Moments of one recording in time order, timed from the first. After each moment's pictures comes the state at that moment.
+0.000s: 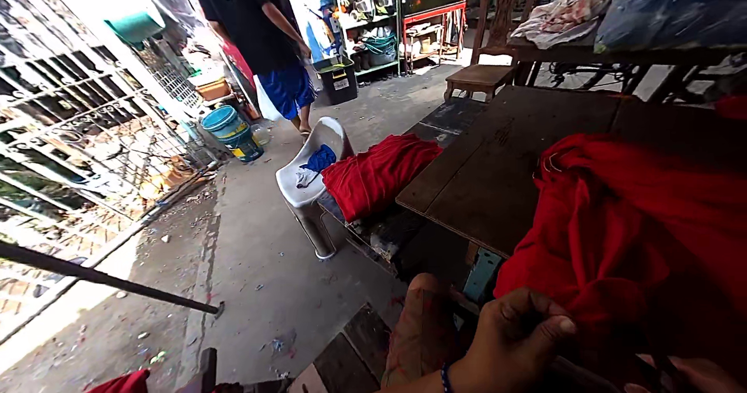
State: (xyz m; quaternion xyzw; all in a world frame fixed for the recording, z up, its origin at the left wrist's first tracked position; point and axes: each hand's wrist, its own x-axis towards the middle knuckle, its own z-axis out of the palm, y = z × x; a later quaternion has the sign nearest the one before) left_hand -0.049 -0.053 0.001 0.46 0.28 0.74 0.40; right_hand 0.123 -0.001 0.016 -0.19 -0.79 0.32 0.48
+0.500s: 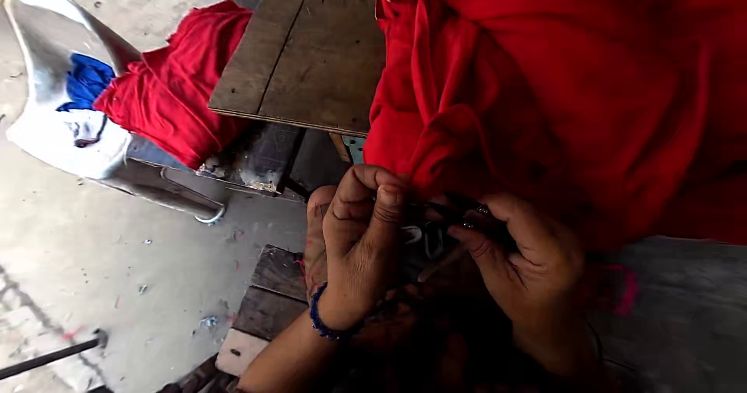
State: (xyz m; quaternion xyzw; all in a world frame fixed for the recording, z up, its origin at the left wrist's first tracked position) left_hand -0.040 -0.072 0.005 0.44 0.32 0.74 0.39; right_hand 0.131 -0.032 0.007 -0.32 -0.80 0.18 0.47
